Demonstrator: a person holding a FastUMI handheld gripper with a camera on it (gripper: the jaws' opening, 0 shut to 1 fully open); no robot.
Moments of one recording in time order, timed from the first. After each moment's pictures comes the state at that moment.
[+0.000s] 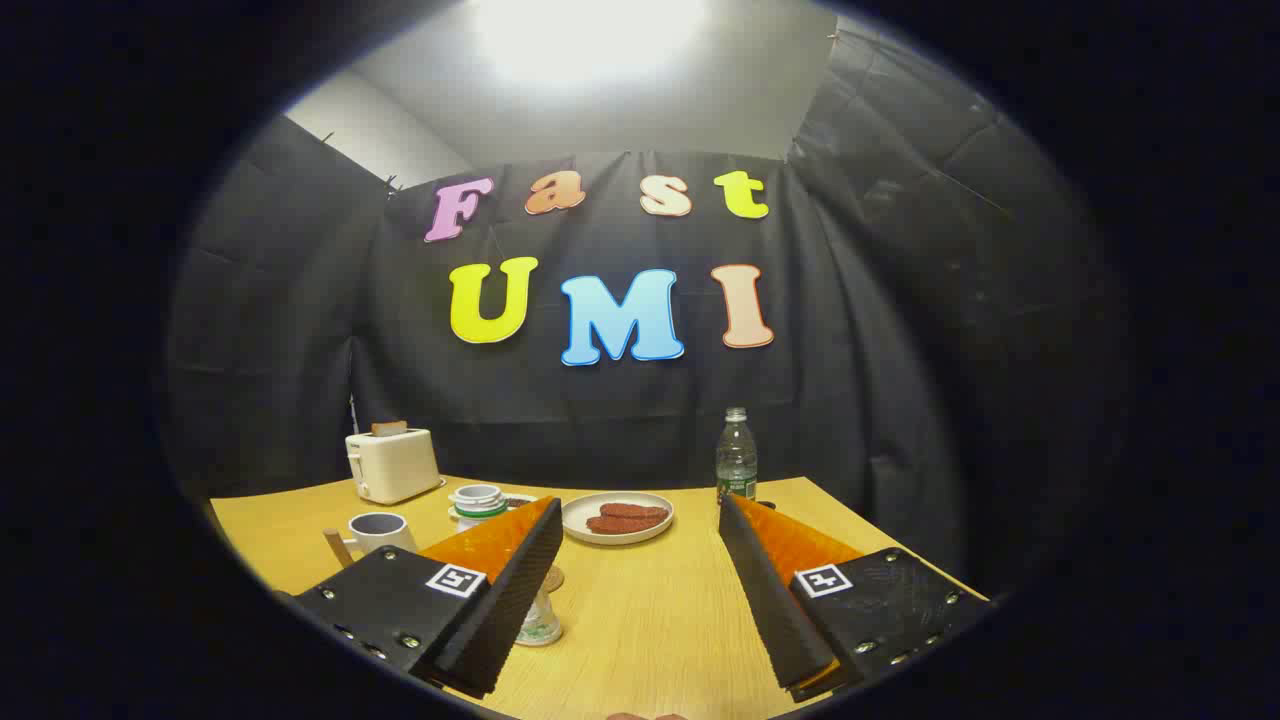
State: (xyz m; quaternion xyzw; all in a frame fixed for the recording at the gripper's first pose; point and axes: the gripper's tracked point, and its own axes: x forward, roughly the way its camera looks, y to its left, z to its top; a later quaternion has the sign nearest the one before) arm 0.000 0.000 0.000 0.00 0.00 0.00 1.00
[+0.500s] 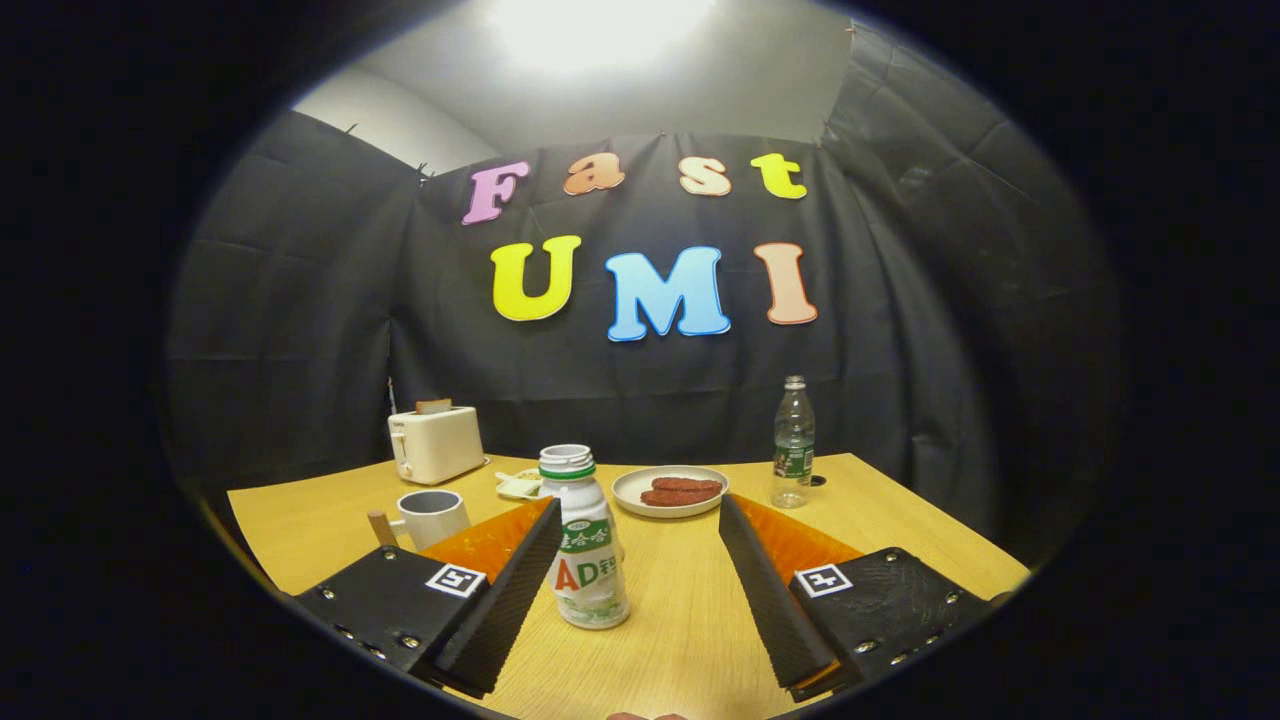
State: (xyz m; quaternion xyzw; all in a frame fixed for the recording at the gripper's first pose) arm -0.005 0.059 -0.038 0.00 0.03 0.05 1.00
